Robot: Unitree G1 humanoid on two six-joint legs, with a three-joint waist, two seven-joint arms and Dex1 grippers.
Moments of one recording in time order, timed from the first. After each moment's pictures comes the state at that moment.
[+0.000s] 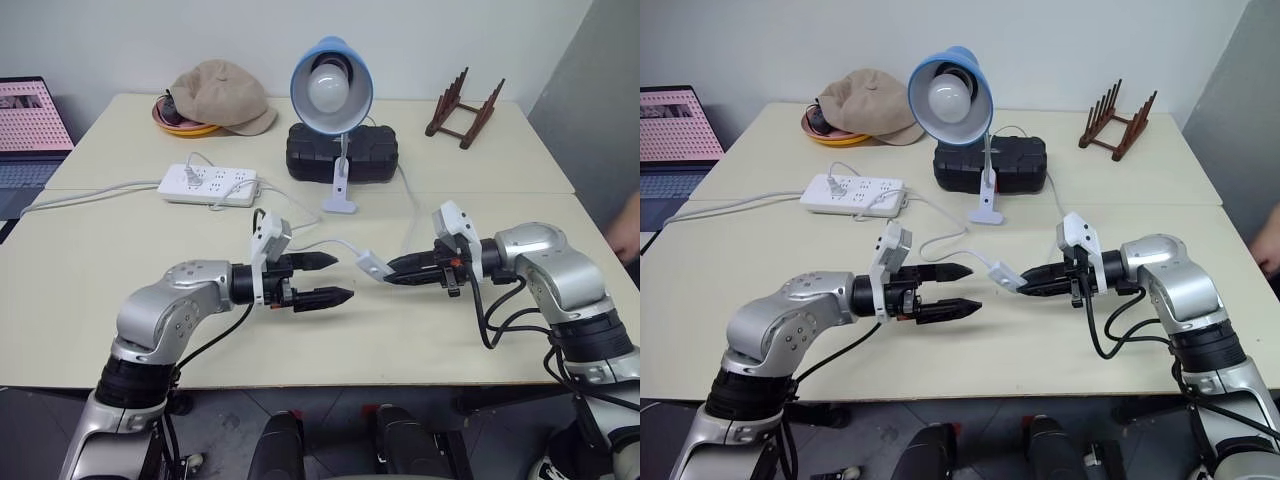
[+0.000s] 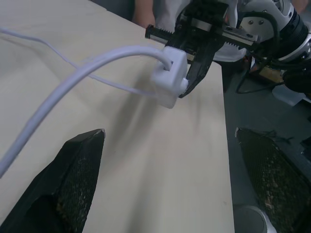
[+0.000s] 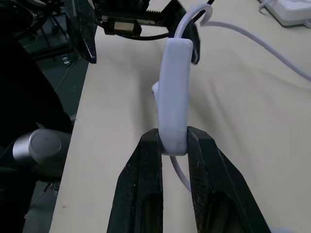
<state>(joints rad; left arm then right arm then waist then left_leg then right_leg) -0.46 0.56 -0.07 -0.23 -0.68 0.82 -1.00 -0.61 -0.65 0.17 -0.02 0.38 0.56 1.33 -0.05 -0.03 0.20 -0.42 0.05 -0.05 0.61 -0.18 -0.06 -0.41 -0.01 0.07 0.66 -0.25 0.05</state>
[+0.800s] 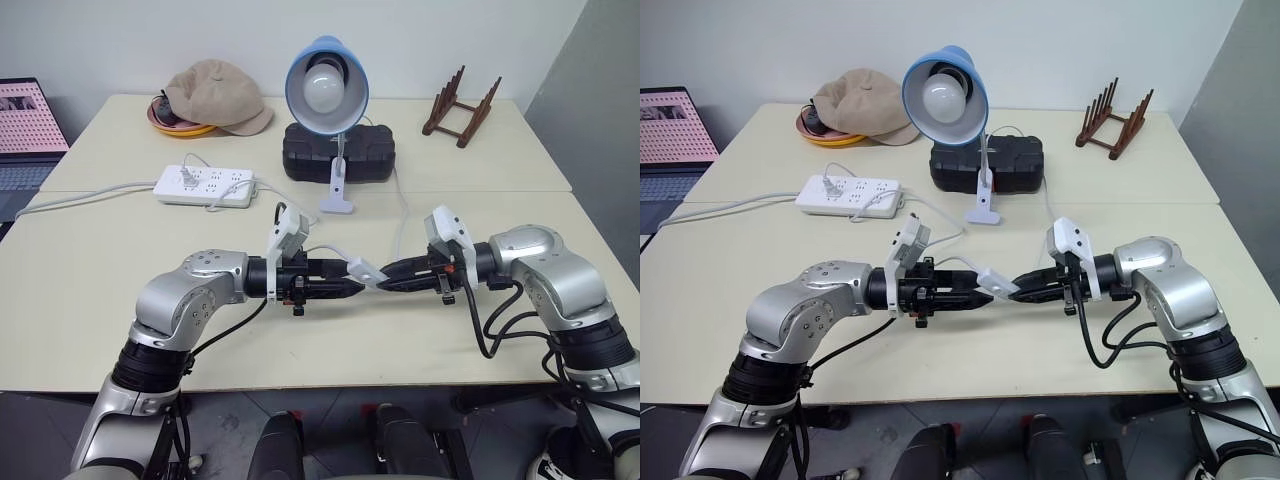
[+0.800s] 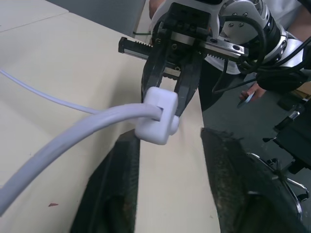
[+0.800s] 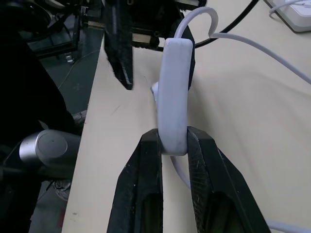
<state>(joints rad) -0.51 0.55 -0.12 -0.19 -0.66 0.79 -1.07 -0.60 -0.65 0.19 -0.12 0.41 0.60 1.31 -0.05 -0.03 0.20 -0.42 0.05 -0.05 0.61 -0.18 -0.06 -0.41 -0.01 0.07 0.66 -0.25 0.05</state>
